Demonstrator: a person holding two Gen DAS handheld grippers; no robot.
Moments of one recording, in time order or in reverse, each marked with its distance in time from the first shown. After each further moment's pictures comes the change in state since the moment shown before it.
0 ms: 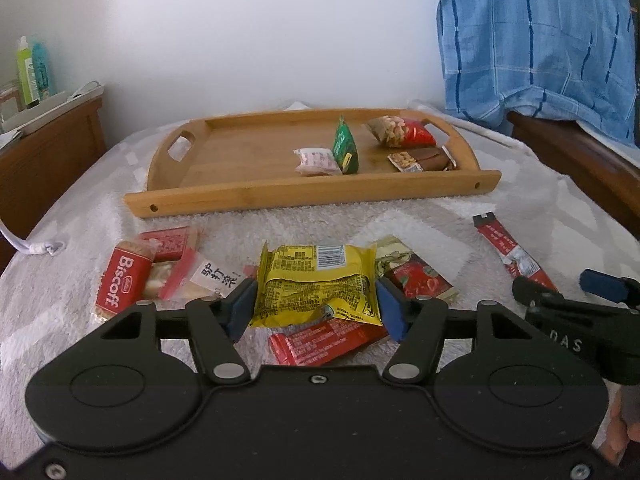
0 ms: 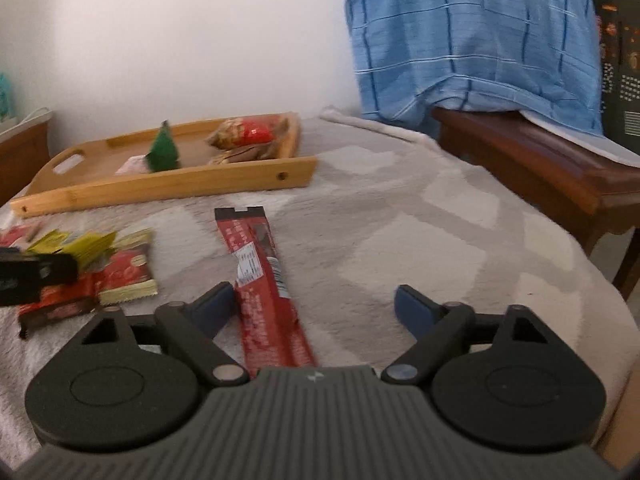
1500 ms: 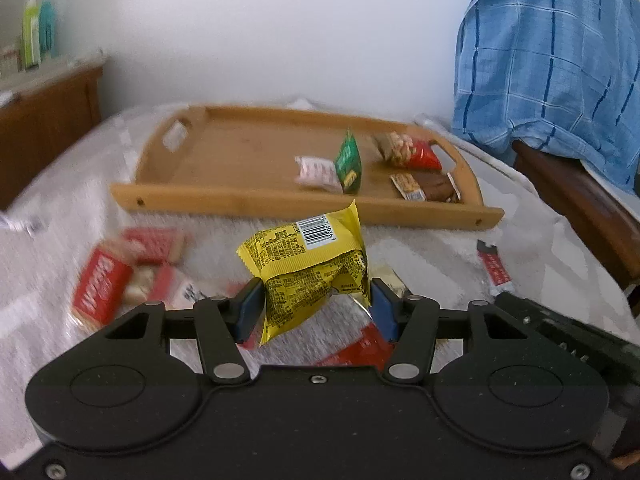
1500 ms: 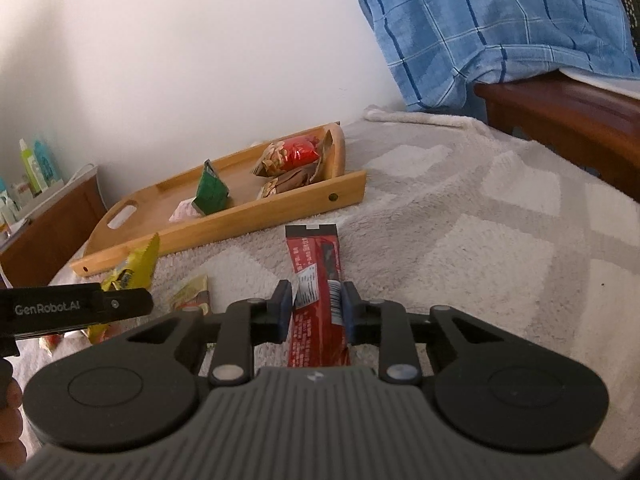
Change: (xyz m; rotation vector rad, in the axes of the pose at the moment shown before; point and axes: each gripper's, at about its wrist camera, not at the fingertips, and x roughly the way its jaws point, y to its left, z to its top) left arm 0.017 0.009 0.023 -0.123 0.025 -0.039; right arm 0.009 -0.009 0.017 0.183 0.002 0.243
